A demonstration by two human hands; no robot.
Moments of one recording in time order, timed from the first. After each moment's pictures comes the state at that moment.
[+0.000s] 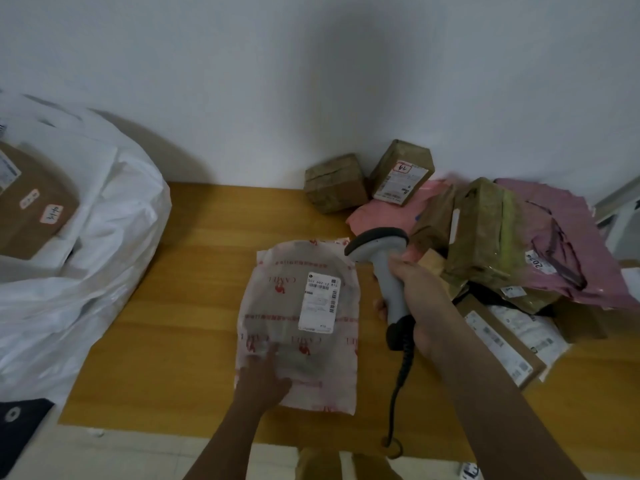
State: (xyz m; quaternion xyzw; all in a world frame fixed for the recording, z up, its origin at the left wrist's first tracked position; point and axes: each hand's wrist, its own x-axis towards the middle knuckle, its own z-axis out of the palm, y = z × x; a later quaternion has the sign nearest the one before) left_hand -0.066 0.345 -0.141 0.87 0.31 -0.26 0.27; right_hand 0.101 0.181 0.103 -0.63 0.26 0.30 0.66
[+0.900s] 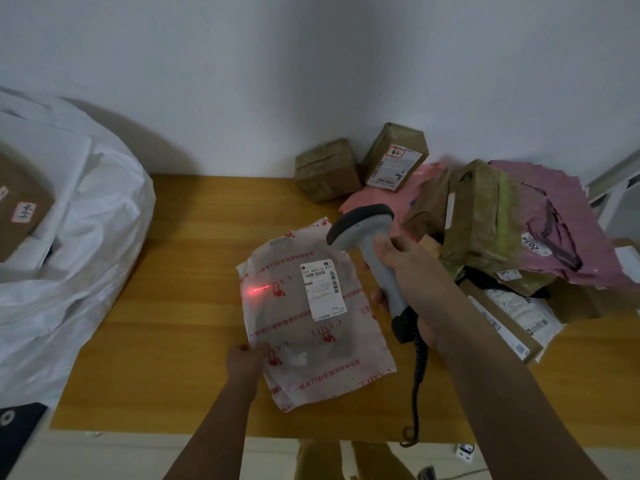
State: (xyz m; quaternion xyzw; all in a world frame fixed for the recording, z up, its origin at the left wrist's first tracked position) left_hand -0.049 0.354 -0.127 0.54 0.62 -0.05 0.57; right_hand 0.103 0.175 0.115 -0.74 0.09 0.32 0.58
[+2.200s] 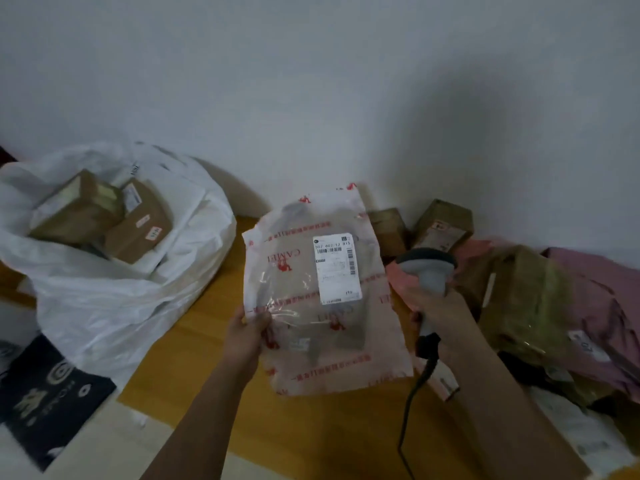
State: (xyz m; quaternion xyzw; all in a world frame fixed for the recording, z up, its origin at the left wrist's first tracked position) left_hand -0.023 0.377 0.016 0.54 0.45 0.21 0.68; right_hand 0.157 0.160 0.101 -0.74 0.12 0.31 0.58
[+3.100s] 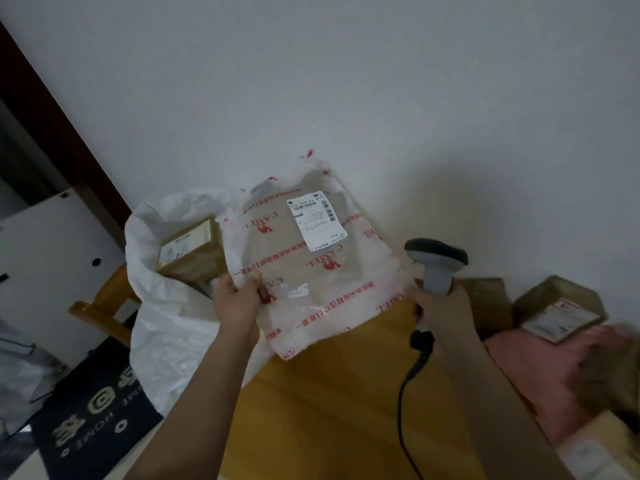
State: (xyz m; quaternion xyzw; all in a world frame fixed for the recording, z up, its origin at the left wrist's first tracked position) left_hand -0.071 0.574 0.148 0.46 0.49 0.43 0.60; right_hand 0.095 0.375 0.144 -0.68 -0.03 0.25 0.69
